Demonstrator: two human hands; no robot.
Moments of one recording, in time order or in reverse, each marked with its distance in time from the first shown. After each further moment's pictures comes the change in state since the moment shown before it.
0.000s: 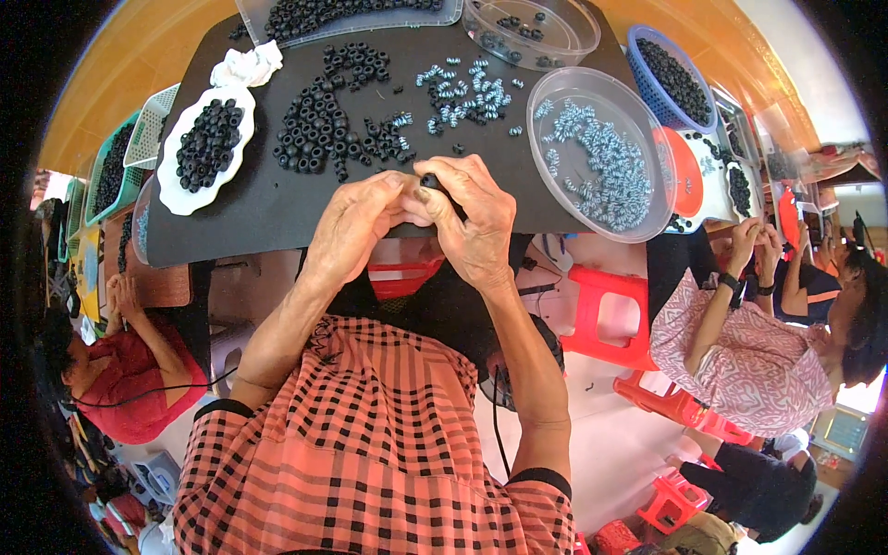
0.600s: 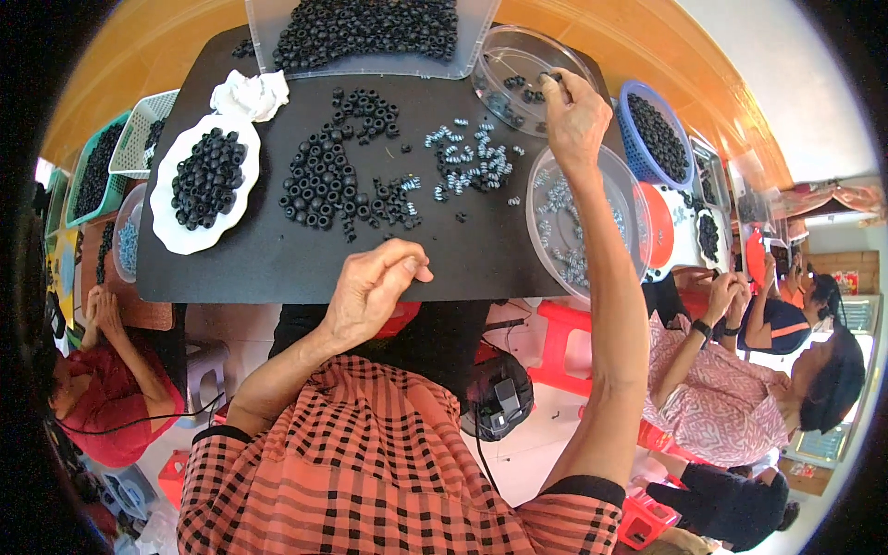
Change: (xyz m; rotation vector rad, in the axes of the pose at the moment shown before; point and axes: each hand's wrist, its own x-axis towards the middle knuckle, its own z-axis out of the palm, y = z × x) left_hand -0.001 0.007 0.001 0.466 0.097 0.172; right_hand 0.176 0.101 -0.064 -0.577 0.116 0.089
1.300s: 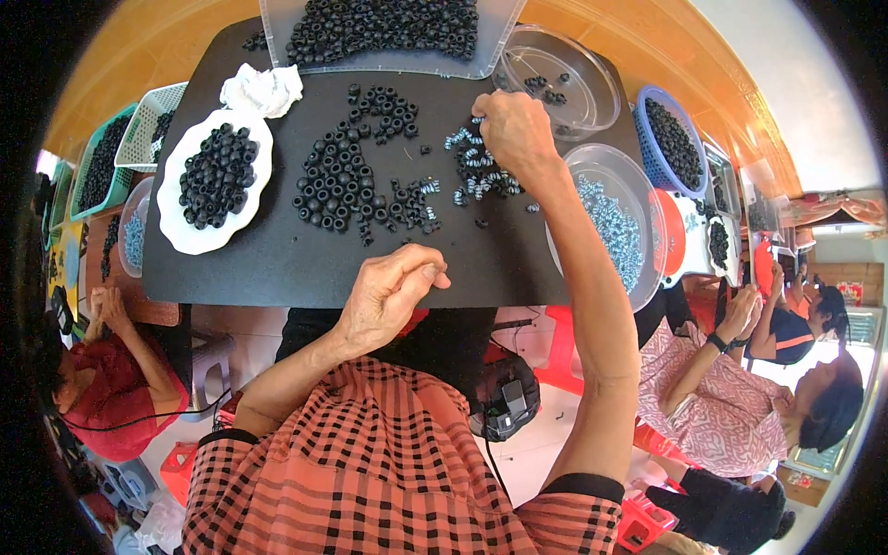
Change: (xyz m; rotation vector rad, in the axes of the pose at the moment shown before) left_hand 0.001 -0.008 -0.003 -0.011 -0.007 0.069; right_hand -0.020 -0.038 0.055 -0.193 -0.546 -0.386
